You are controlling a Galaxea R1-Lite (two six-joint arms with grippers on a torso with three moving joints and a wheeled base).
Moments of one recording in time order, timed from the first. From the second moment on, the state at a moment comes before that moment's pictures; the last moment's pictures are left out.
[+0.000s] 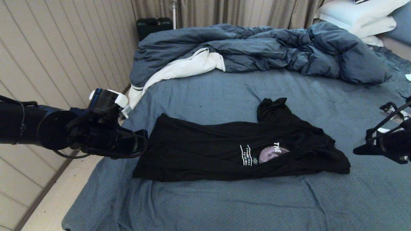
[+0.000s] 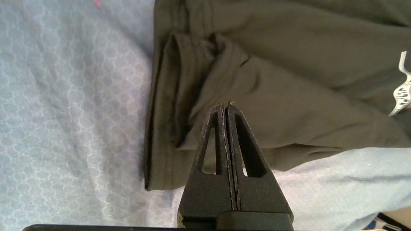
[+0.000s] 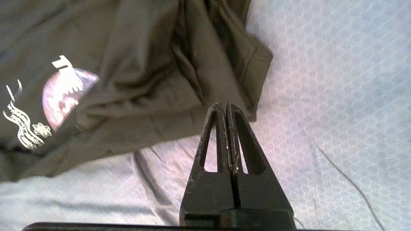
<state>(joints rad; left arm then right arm) -0.36 1.79 -1.10 0.12 -0.13 -0.46 -0.45 1.75 -1.23 0.43 0.39 0.06</state>
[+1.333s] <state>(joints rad) -0.44 1.81 -1.01 0.05 -0.15 -0.47 -0.46 1.86 -1.22 0.41 0.44 0.05</state>
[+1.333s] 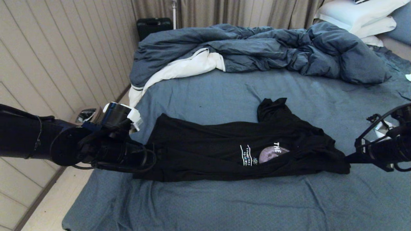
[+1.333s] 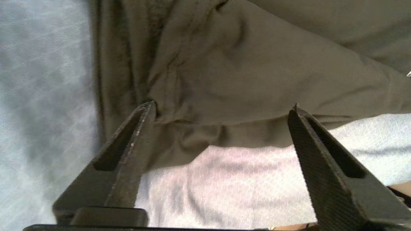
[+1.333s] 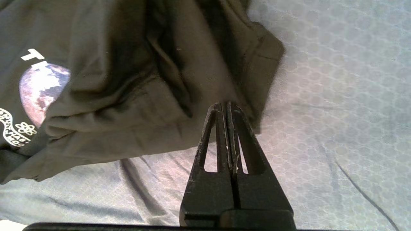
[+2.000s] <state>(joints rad) -0.44 1.89 -0.98 -0.03 -0.17 -0.47 -0.45 1.88 -1.23 0.41 0.44 0.05</state>
